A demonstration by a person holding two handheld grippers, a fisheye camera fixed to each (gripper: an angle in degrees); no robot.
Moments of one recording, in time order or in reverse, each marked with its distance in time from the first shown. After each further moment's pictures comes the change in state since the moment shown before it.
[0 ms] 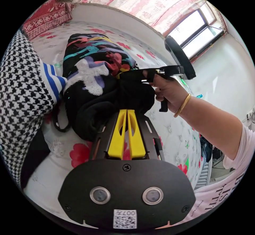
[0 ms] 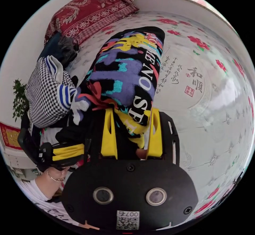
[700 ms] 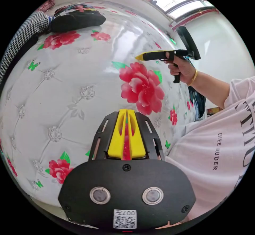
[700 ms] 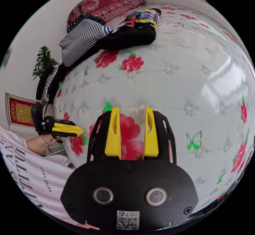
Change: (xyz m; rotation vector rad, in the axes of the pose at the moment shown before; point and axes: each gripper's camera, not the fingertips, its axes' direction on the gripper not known) left arm 0.174 0.262 -0.032 -0.373 0.003 0.108; right arm -0.035 0.342 -0.054 -0.104 -0.052 -0.161
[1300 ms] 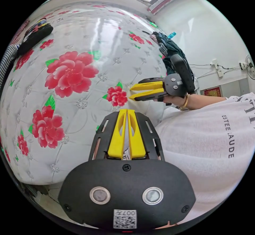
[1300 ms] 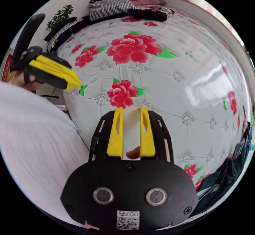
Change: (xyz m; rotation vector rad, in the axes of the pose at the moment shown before) left arm 0.215 0.019 0.040 -0.060 0.027 0.121; right arm -0.065 0.204 0.009 -0.085 0.106 -0.051
